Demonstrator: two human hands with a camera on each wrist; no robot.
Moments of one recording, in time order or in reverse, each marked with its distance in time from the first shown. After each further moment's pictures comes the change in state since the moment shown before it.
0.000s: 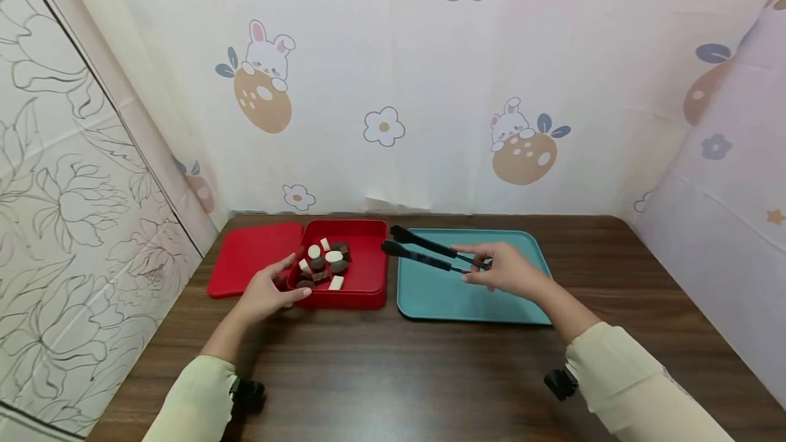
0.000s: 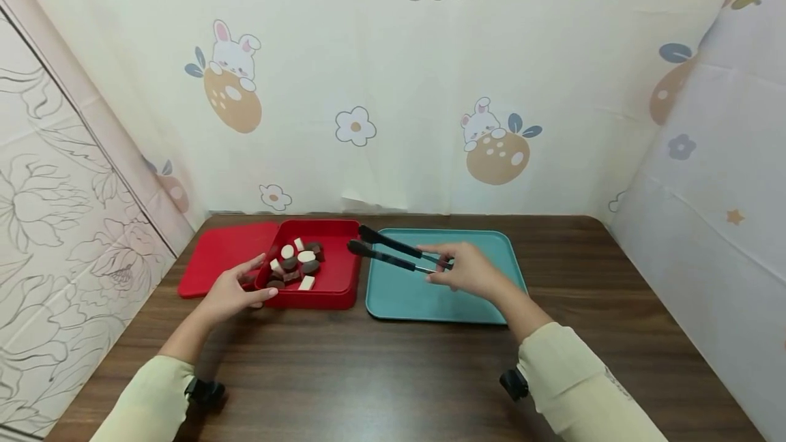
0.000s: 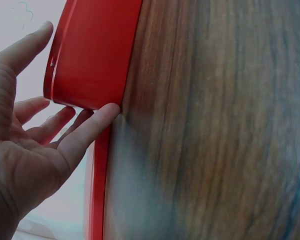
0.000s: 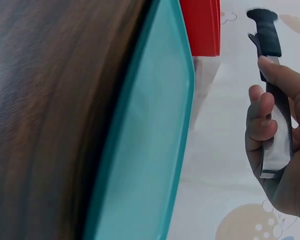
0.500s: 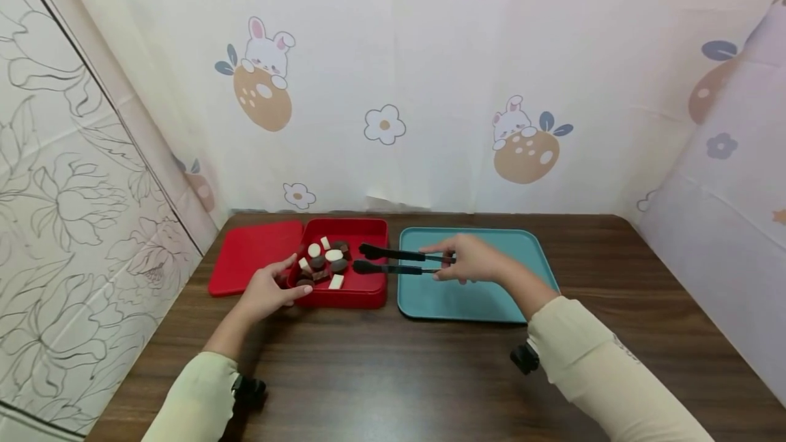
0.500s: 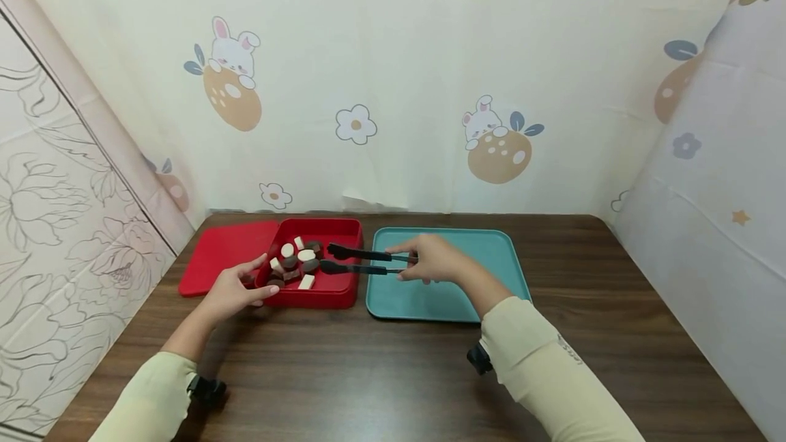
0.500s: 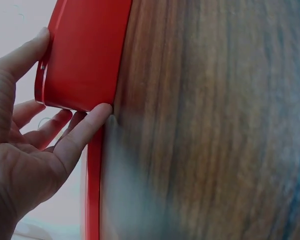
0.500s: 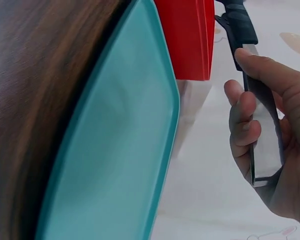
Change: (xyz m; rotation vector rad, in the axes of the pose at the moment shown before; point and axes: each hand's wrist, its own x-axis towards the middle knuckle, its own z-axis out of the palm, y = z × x) left_hand 0.003 0.000 0.003 -0.019 0.020 -0.083; right_hand 0.046 -0.034 0.012 -0.072 -0.221 -0.005
